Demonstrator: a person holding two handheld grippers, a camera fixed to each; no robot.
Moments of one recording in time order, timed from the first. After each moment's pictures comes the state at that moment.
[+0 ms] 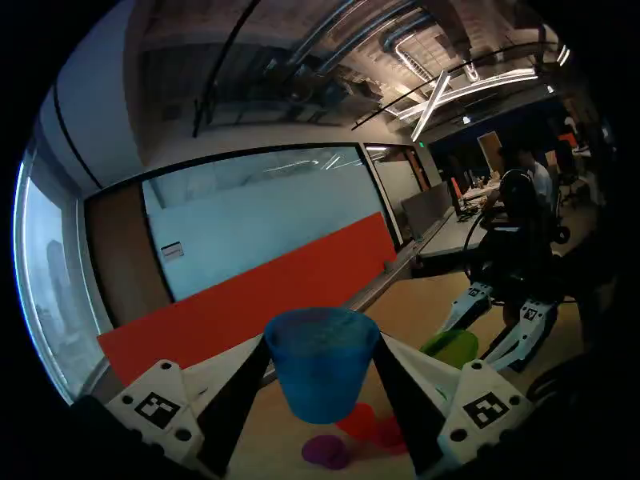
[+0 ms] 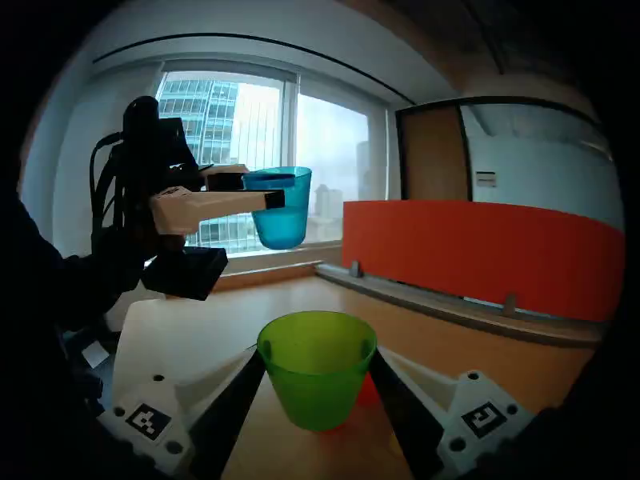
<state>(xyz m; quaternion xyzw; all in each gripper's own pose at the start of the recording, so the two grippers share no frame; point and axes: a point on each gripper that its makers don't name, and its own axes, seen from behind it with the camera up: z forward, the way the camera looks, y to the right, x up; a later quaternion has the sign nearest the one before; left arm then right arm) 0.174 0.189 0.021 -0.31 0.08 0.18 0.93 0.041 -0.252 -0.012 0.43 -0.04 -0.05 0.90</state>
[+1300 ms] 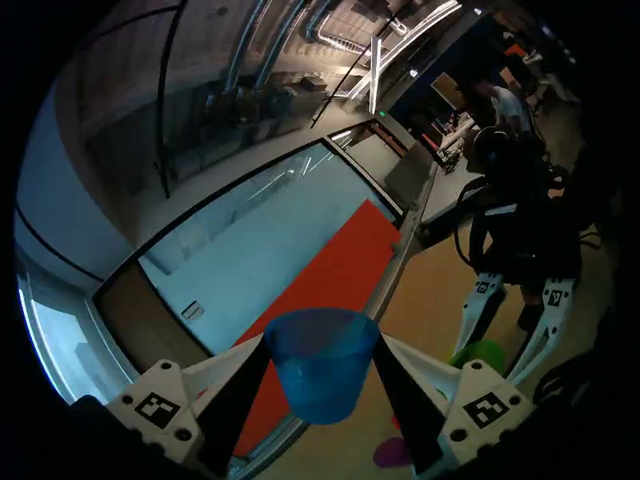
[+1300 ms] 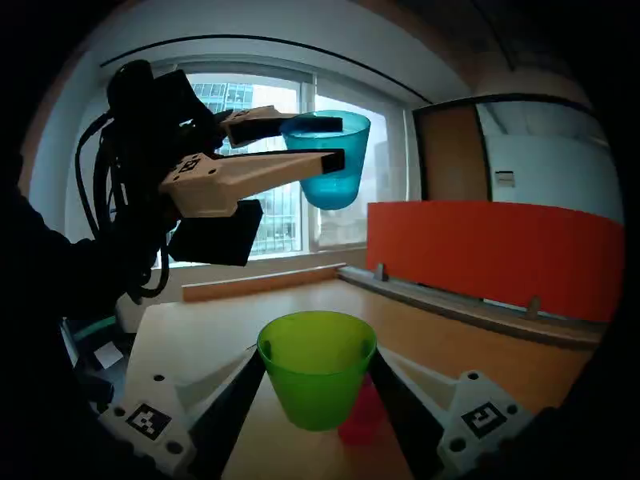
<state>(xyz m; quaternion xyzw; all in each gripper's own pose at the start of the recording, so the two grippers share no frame) 0.214 0.216 0.010 -0.28 0.15 0.36 0.88 0.041 -0.289 -0.020 0.47 -0.04 -0.05 0.88</state>
